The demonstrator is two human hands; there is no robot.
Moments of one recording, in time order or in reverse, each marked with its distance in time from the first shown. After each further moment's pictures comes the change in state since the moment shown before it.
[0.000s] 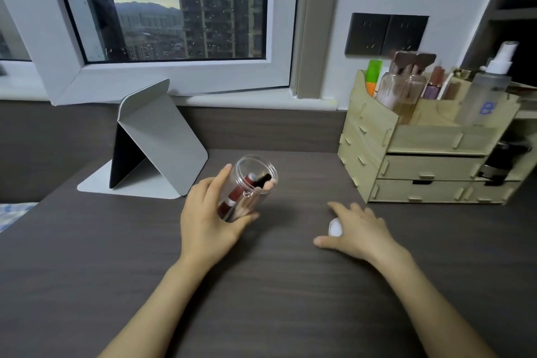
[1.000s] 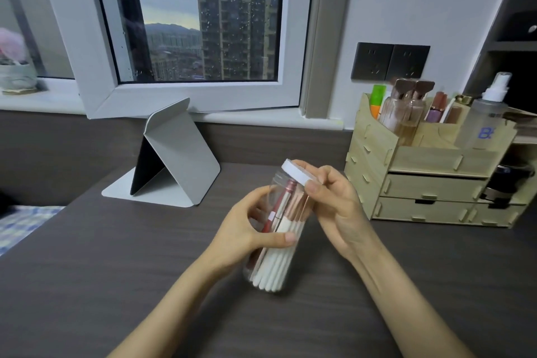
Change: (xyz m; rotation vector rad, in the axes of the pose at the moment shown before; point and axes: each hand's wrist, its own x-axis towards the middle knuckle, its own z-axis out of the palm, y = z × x) left_hand 0.008 0.070 -0.032 -0.691 -0.514 -0.365; right_hand -0.023 -0.049 -0.041 1.871 -0.072 -0.728
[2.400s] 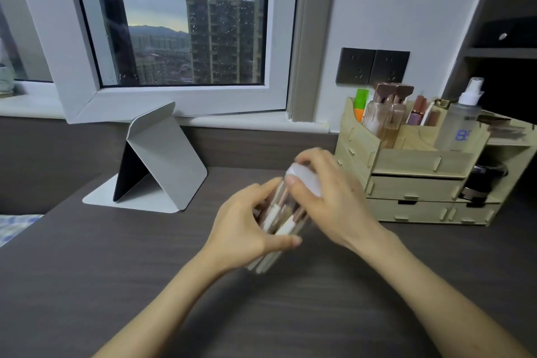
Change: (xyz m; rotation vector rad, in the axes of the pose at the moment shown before) left_hand 0.009 0.026 0.016 0.443 0.056 0.258; right_hand -0.008 -0.038 0.015 -1.532 0.081 -0.313
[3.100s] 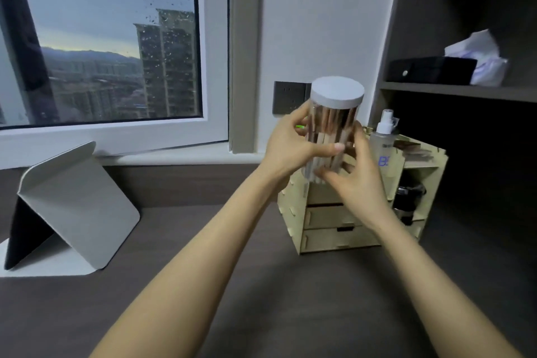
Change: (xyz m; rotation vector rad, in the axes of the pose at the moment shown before) left_hand 0.174 0.117 0.070 -0.562 -0.055 0.117; right_hand 0.038 0.114 -0.089 0.321 0.380 0.152
